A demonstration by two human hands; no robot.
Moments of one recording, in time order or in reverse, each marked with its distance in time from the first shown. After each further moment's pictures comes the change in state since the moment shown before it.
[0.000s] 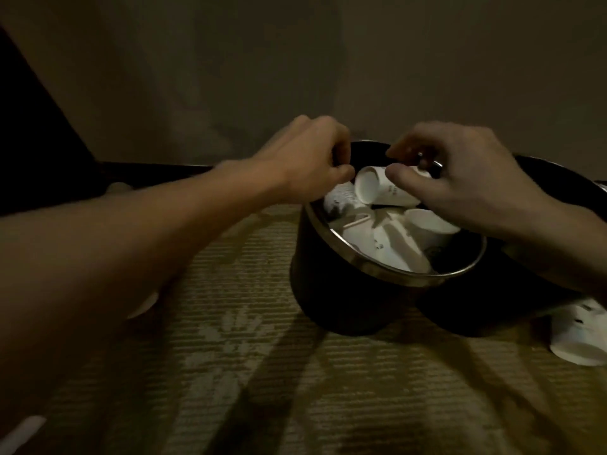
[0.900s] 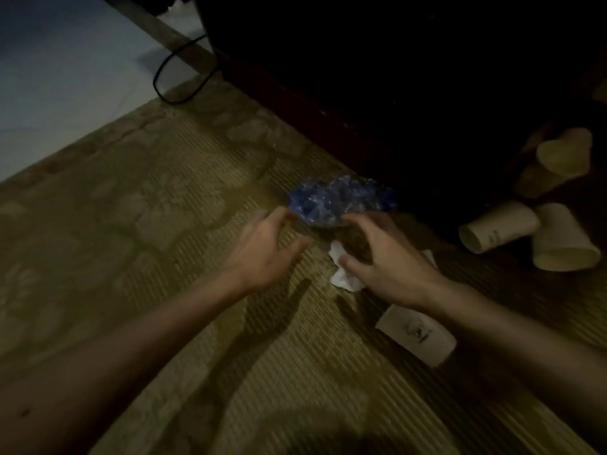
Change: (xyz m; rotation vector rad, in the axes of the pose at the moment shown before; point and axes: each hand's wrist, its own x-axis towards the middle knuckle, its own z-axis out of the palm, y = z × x) left_hand -0.594 -0.249 -0.037 -0.016 0.368 -1.195; right_hand -0.100 -0.468 0.333 0.516 -0.851 -0.586
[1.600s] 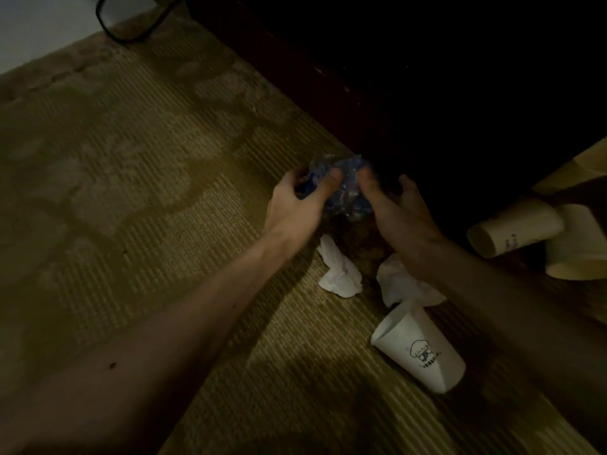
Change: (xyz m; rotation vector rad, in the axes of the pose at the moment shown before) left_hand 0.081 0.023 0.061 -0.832 0.096 -0.230; right_hand 0.079 0.037 0.011 0.559 0.303 0.501
